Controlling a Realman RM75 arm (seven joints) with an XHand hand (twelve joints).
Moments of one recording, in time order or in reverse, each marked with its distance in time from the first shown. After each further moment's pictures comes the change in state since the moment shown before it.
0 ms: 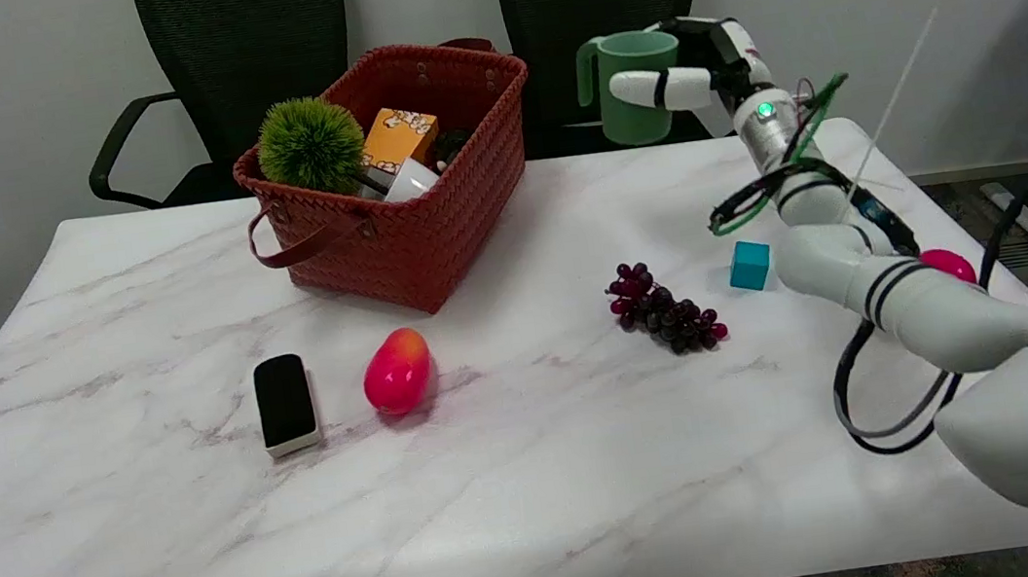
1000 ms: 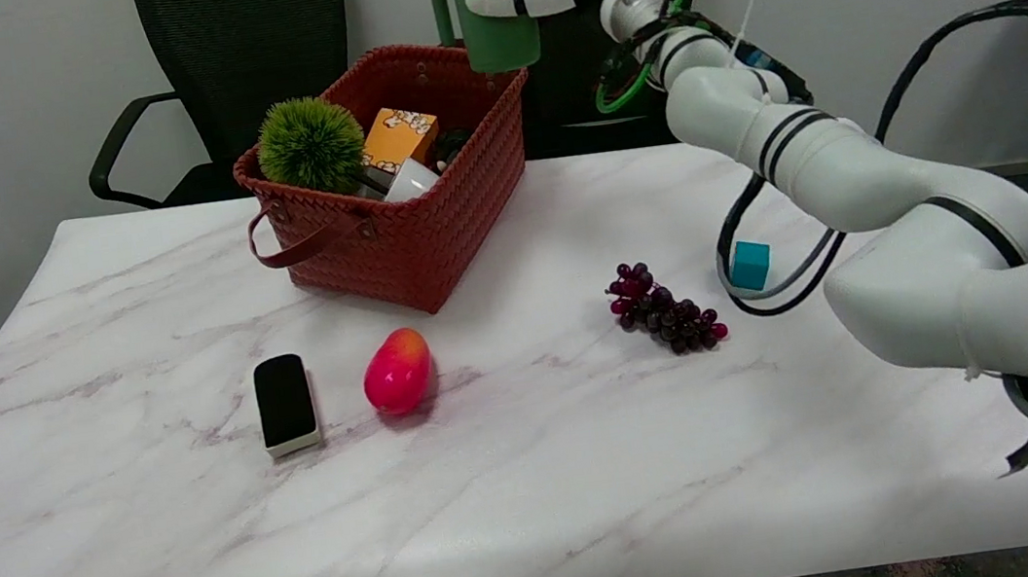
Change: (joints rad) arm 0.433 -0.173 -0.115 -0.140 -0.002 -0.387 -0.073
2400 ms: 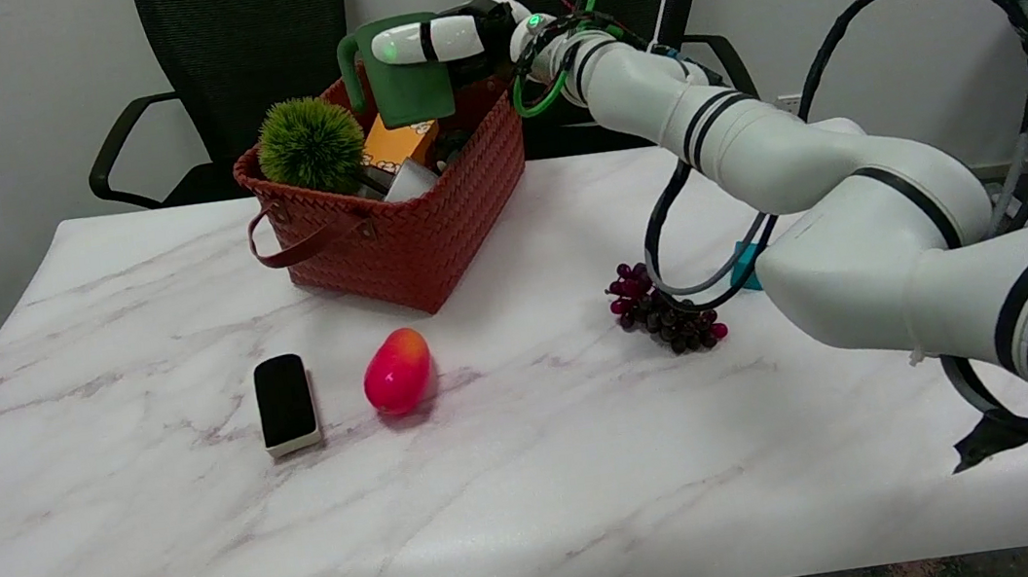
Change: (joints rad) arm 0.116 -0.169 -0.031 -0.149 0.119 -0.211 -0.072
